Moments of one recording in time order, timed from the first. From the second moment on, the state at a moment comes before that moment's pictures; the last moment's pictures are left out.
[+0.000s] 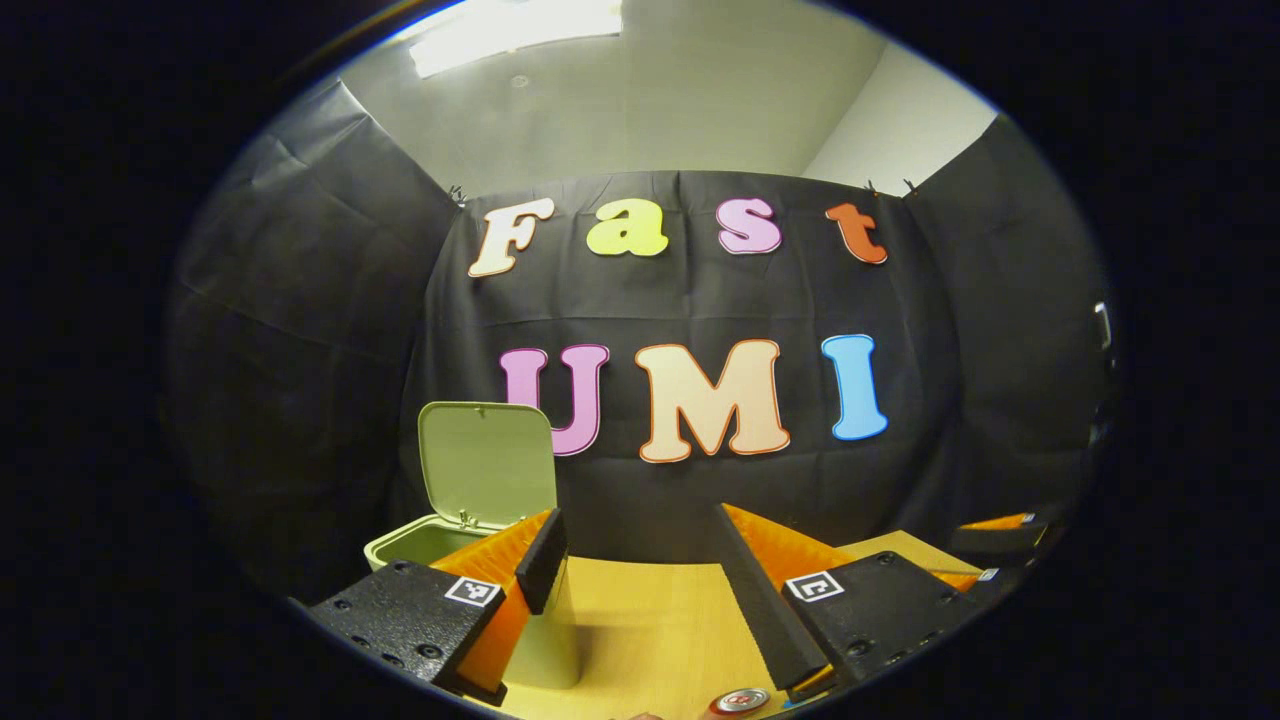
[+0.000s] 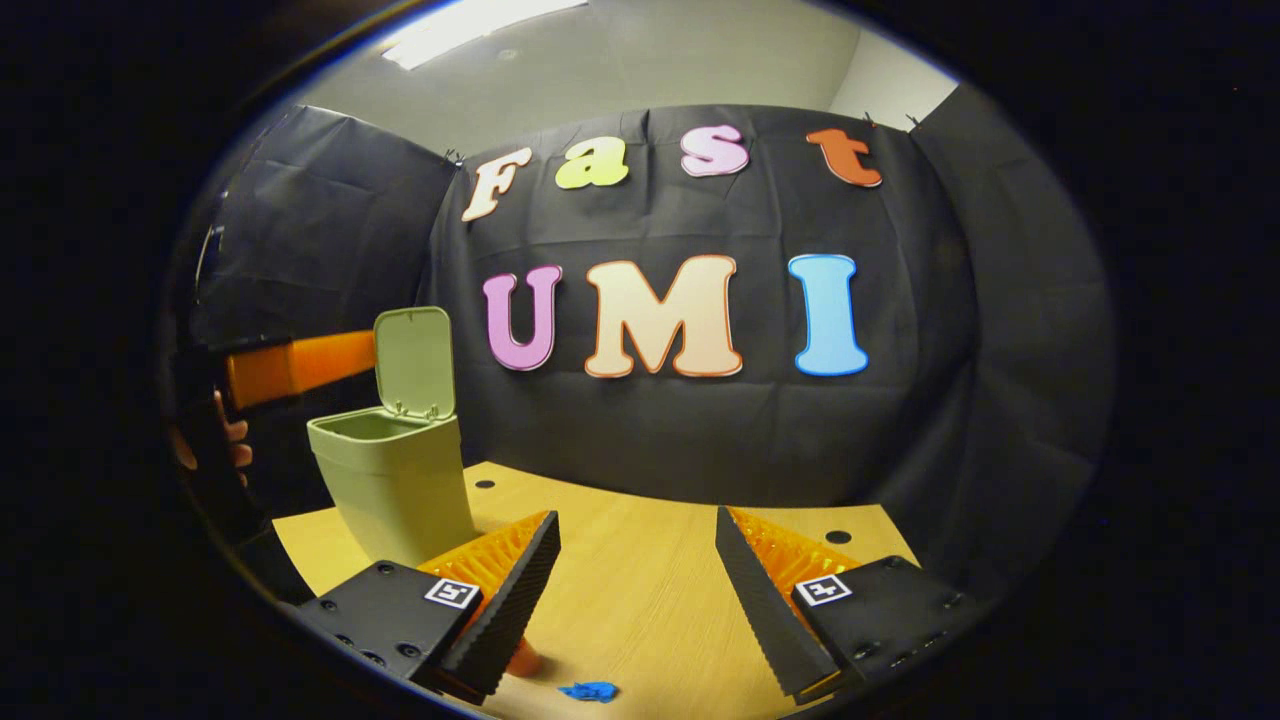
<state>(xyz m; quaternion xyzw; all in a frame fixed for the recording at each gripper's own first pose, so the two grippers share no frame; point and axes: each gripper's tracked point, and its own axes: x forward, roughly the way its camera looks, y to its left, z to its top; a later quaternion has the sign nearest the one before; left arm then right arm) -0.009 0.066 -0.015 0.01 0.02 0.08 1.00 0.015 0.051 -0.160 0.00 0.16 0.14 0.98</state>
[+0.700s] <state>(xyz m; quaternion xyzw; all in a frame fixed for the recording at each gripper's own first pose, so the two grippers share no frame) -0.037 0.045 0.001 0.04 0.02 0.11 0.99 -0.047 0.062 -0.361 -0.04 0.35 0.22 0.91</state>
